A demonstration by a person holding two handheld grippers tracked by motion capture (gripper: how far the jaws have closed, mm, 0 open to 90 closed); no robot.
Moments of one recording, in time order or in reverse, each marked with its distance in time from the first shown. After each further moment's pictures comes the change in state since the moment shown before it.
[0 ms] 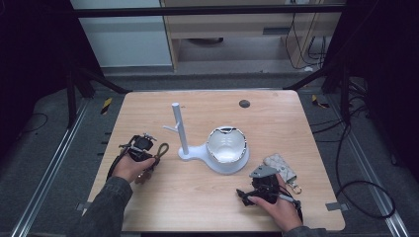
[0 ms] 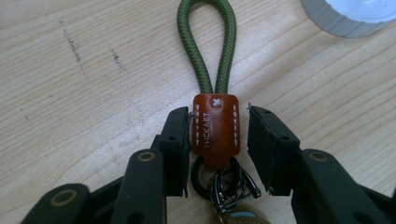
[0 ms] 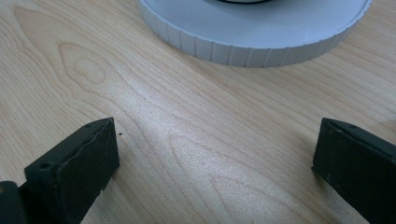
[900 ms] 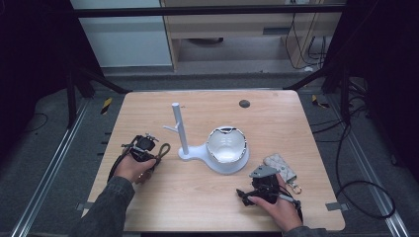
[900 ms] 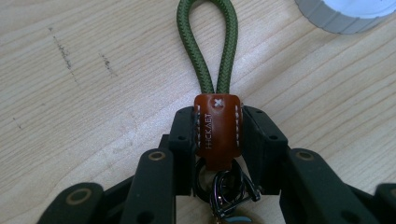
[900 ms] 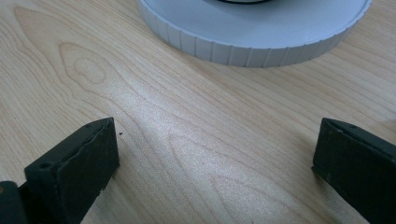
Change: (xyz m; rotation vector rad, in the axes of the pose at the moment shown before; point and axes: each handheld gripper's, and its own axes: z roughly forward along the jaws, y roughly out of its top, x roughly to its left) left arm -0.006 0.002 0.002 0.012 0.006 0.042; right arm 0.000 0.000 0.000 -0.001 0.001 0.001
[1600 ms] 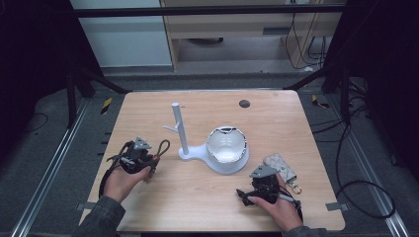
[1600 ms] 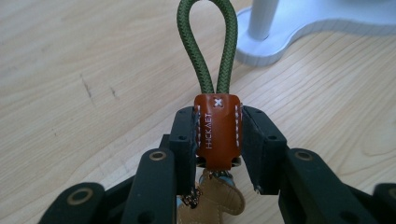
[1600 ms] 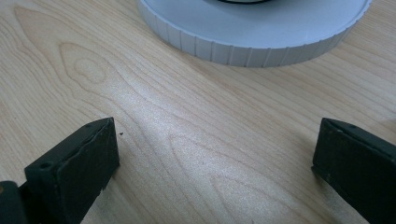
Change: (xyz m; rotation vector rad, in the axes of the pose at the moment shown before) left arm -0.032 -0.033 -0.060 -0.289 0.014 0.062; right arm 0.000 0.000 0.000 -0.001 0.000 0.000
